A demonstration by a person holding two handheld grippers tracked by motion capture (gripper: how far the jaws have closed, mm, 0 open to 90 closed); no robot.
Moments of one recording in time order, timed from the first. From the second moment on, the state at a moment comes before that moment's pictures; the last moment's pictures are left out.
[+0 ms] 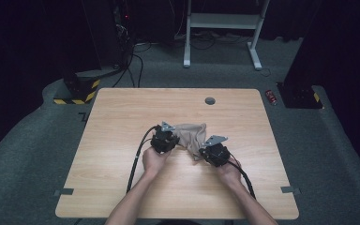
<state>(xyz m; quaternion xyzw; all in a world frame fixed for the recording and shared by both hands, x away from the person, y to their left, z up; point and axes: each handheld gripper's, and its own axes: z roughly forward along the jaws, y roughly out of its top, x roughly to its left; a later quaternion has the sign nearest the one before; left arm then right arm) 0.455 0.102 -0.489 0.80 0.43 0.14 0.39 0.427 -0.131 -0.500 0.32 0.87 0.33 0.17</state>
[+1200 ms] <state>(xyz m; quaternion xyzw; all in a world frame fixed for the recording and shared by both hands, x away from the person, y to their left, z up) 0.387 0.166 -0.484 0.81 0.43 0.09 0.38 0.391 -0.173 -0.496 0.35 0.84 0.38 0.16</state>
